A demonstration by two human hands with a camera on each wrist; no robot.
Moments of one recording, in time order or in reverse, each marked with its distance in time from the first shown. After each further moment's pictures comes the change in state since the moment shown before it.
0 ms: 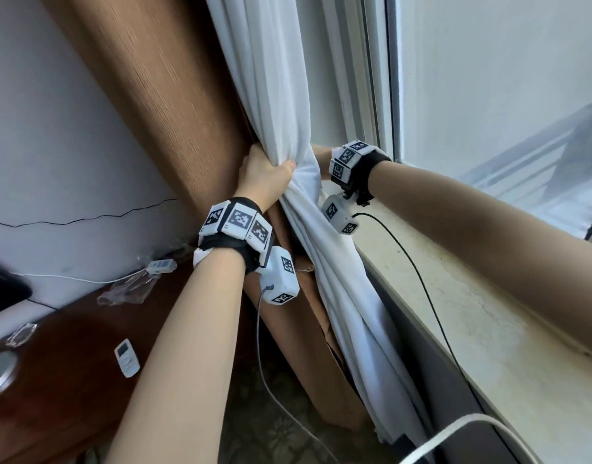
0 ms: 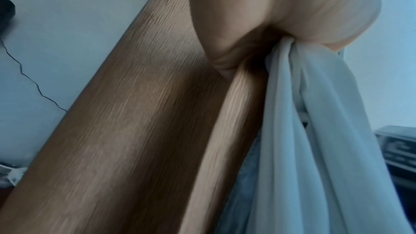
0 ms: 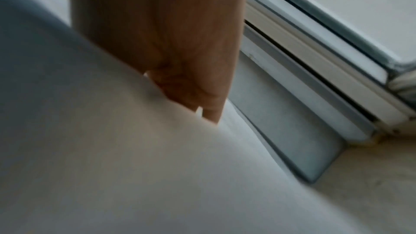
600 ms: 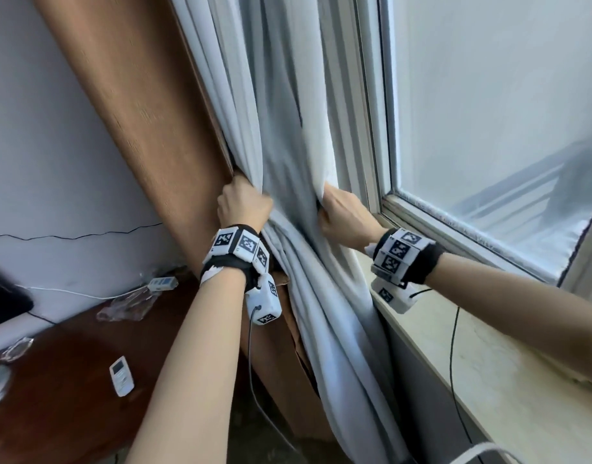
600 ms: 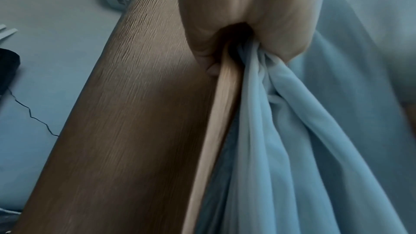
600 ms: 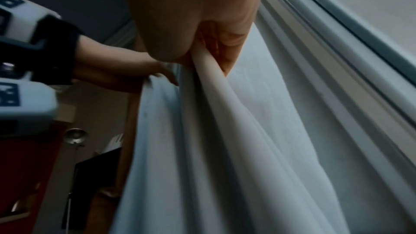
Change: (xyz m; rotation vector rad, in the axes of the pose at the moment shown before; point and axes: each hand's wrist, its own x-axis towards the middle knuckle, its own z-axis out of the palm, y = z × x) left_hand -0.013 -0.004 -0.019 0.335 0.221 -0.066; right_hand -0.082 0.019 0.027 -0.387 0.421 -0.418
